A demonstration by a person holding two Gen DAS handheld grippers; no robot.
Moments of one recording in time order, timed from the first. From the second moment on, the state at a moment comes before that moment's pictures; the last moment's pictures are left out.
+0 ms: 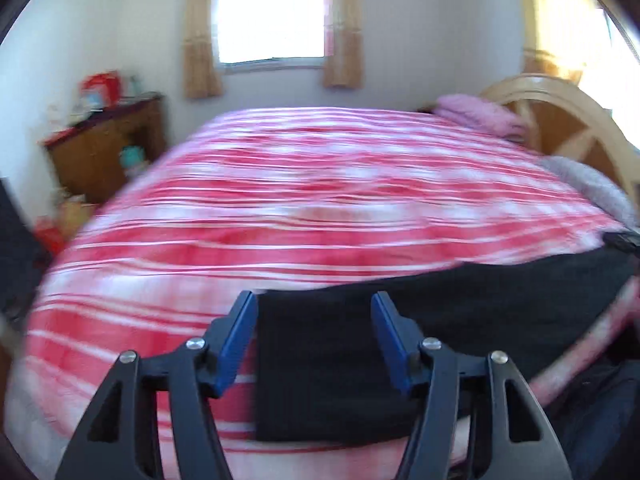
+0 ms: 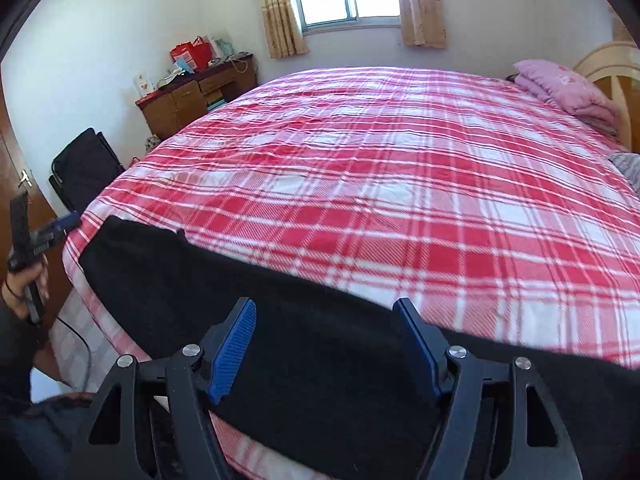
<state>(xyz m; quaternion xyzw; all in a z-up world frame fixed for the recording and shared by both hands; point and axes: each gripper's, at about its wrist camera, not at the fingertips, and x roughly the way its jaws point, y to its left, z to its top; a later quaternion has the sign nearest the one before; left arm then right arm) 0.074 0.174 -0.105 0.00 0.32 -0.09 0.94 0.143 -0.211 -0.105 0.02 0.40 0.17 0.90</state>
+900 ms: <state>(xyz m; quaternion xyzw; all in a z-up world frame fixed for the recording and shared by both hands) 0.067 0.054 -0.184 0.09 0.40 -0.23 0.88 0.274 -0.036 -0.165 -0.01 0.51 0.30 0.81</state>
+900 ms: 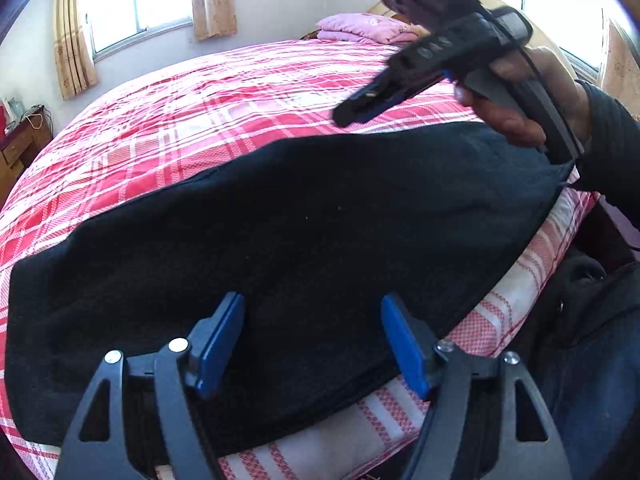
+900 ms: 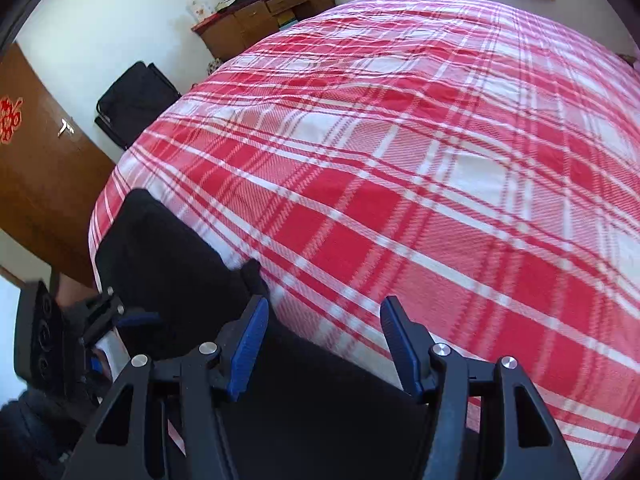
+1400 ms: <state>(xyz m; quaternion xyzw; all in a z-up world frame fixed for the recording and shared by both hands) 0.073 0.054 -0.185 0.08 0.40 -0.22 0.88 0.277 -0.262 0.006 0.10 0.37 0.15 0.91</state>
